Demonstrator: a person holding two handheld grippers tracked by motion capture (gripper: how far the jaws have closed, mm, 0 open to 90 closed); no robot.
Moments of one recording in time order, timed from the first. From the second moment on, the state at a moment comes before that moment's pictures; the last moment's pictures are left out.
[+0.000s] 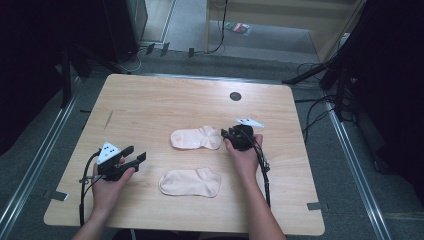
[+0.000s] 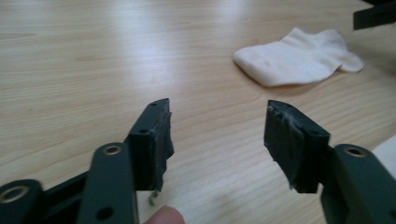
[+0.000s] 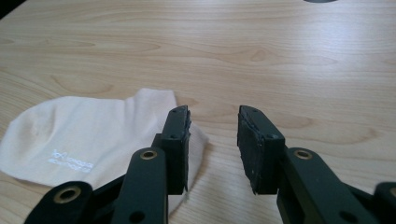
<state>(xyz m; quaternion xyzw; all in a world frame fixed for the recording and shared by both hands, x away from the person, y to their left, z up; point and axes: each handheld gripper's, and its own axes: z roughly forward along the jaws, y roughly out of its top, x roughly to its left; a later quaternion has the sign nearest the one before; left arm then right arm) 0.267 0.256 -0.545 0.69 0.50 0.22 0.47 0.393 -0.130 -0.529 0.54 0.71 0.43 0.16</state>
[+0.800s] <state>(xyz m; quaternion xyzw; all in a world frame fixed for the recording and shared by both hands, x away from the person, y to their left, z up) 0.363 0.164 -0.536 0.75 0.49 0.16 0.42 0.400 -0.110 -0.545 0.51 0.74 0.40 0.16</state>
